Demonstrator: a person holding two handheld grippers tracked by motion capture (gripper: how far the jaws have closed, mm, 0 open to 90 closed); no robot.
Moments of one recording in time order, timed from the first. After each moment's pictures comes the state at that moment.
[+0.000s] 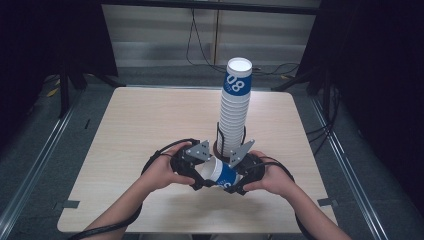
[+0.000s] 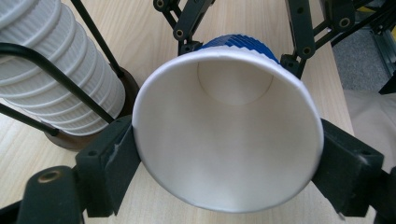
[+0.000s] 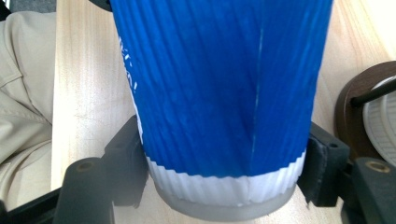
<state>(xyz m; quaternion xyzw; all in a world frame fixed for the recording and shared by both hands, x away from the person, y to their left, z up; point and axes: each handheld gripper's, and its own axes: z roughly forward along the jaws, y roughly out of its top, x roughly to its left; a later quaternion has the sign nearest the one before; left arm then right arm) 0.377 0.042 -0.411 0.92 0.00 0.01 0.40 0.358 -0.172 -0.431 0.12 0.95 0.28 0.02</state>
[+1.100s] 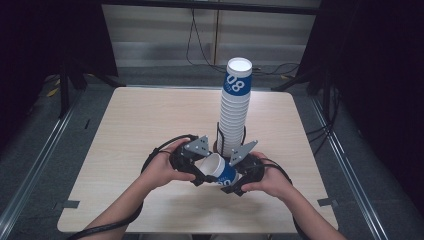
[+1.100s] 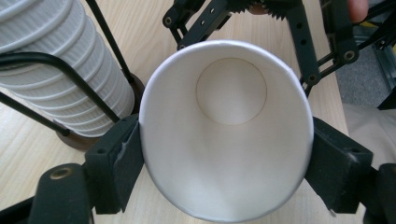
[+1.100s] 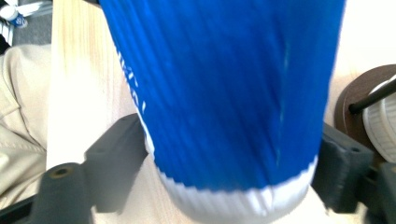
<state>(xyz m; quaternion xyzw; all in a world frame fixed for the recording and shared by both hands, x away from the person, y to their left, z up) 0.380 0.046 -0.400 0.91 0.03 0.02 0.41 0.358 -0.174 -0.439 0.17 0.93 0.32 0.02</state>
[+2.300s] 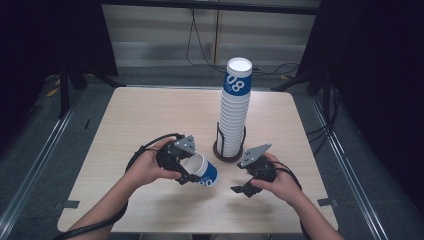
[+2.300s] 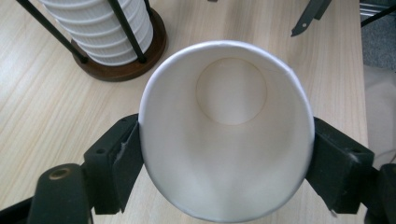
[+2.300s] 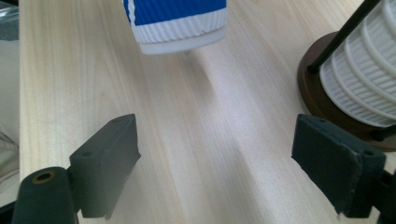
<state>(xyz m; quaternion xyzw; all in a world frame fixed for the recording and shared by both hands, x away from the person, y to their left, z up) 0.388 0.079 -0.405 0.94 0.07 0.01 0.34 0.350 -0.203 -0.443 0.20 0.93 0.32 0.06</state>
